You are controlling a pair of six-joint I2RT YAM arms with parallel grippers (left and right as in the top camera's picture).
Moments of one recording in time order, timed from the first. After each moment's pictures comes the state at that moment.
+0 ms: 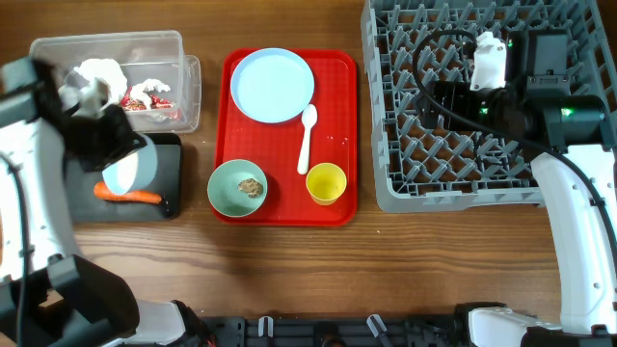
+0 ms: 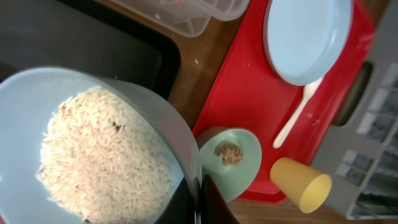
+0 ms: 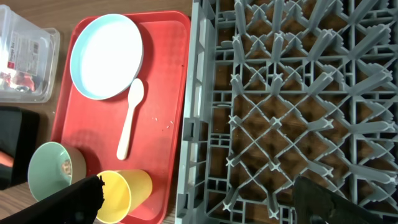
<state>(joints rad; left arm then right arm) 0.42 1.62 1.48 -1.27 0.44 -0.07 0.04 1.43 1.45 -1.01 -0.28 0.09</state>
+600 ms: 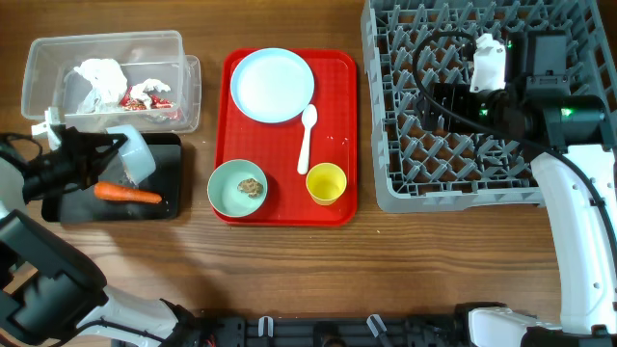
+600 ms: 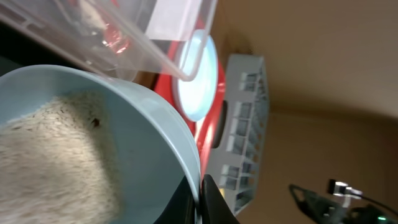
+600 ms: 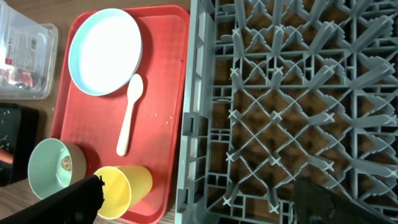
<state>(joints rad) 0.76 1.81 1.28 -1.07 1.13 0.11 0.04 1.43 1.45 -1.03 -0.28 0.09</state>
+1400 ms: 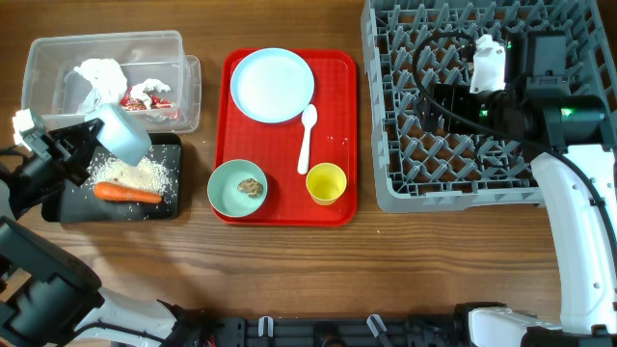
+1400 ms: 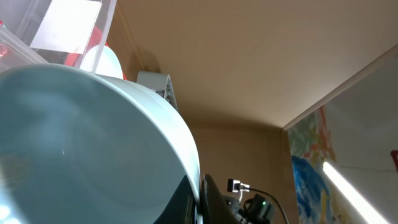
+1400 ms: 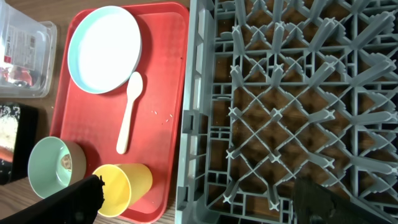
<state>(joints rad) 0.84 1.81 1.28 -1.19 1.51 0.11 0.04 1.43 1.45 -1.04 -0.28 0.09</state>
